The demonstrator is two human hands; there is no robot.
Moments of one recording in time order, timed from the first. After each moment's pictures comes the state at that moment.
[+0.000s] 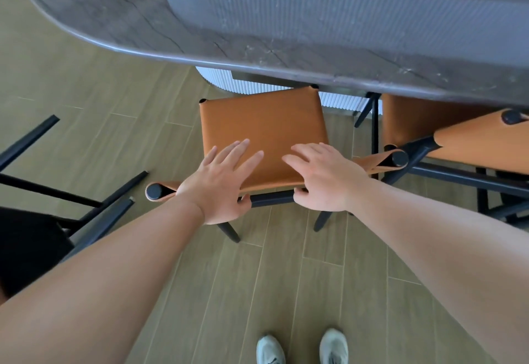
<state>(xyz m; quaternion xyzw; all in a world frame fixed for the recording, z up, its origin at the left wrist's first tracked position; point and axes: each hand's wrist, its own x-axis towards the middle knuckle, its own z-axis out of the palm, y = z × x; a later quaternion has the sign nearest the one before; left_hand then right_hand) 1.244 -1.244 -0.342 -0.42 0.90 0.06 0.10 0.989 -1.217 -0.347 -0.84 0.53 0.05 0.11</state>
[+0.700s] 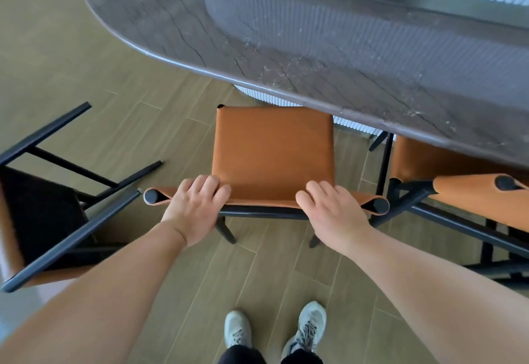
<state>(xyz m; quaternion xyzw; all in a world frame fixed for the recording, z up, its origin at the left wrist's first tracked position) 1.245 -1.215 -0.330 -0.49 0.86 -0.07 0.08 0.948 -1.205 -0.337 -0.88 0.46 -0.03 -0.02</state>
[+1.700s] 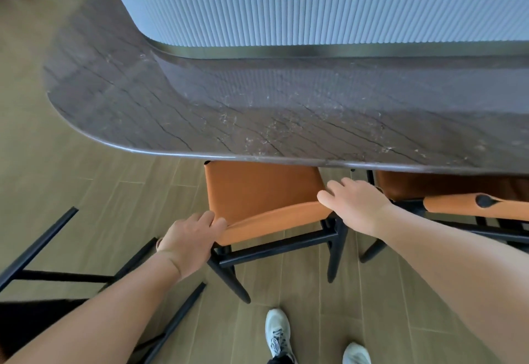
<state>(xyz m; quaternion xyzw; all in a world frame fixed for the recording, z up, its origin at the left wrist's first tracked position) 1.284 -1.346 -0.263 -0.40 0.91 -0.02 0.16 0.916 -1.307 -0.276 -0.84 0.53 0.11 -0.02</state>
